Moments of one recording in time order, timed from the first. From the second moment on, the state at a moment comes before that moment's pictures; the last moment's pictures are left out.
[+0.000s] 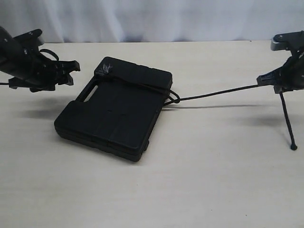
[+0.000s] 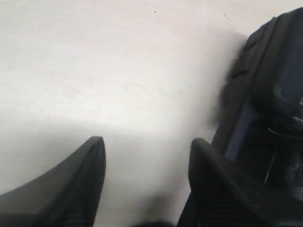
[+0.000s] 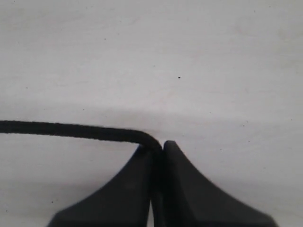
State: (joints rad) left arm 0.03 1.96 -1.12 -0.50 0.28 0.13; right arm -0.14 1.89 -1.20 -0.07 0.53 -0.12
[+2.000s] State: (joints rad) left arm -0.33 0.27 -0.39 0.01 0.19 -0.10; right arm 0.09 0.53 -0.33 -0.01 -0.02 -0.12
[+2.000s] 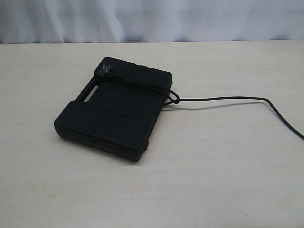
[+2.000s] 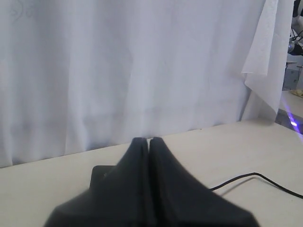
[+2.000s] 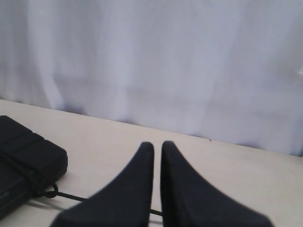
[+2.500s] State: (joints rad) left arm -0.33 0.27 -0.39 0.01 0.20 -0.10; right arm 0.09 0.17 -0.07 -0.01 -0.05 -0.12
